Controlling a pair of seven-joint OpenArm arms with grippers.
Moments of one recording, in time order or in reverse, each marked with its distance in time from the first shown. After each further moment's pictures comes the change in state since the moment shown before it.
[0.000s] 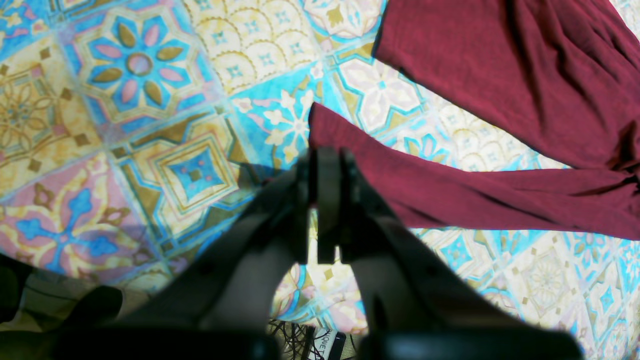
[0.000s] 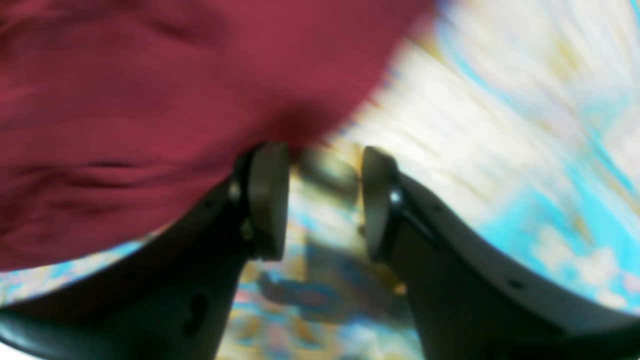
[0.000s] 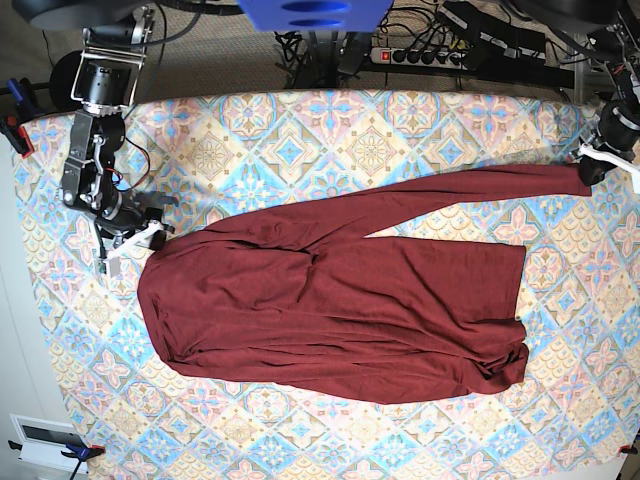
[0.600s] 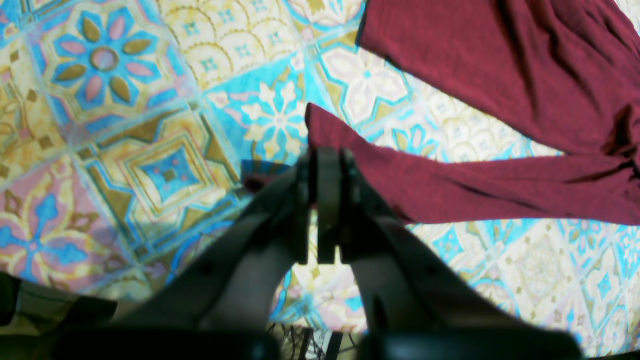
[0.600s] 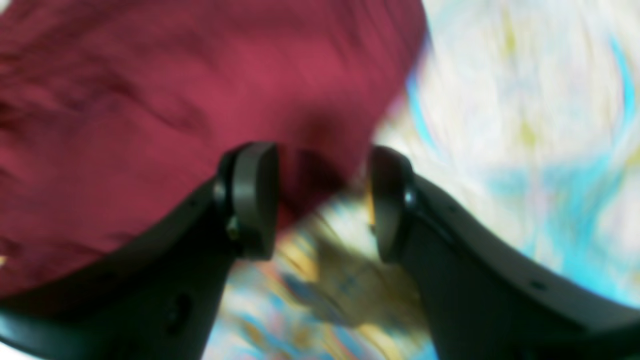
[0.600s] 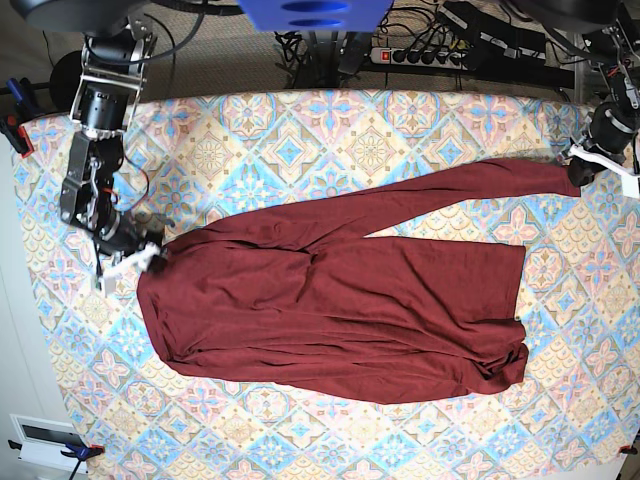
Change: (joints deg) left arm -0.1 -0.1 2.9 0.0 0.2 0.0 -0.2; right arm 5.3 -0.4 0.5 -9.2 0.8 0.8 5.2
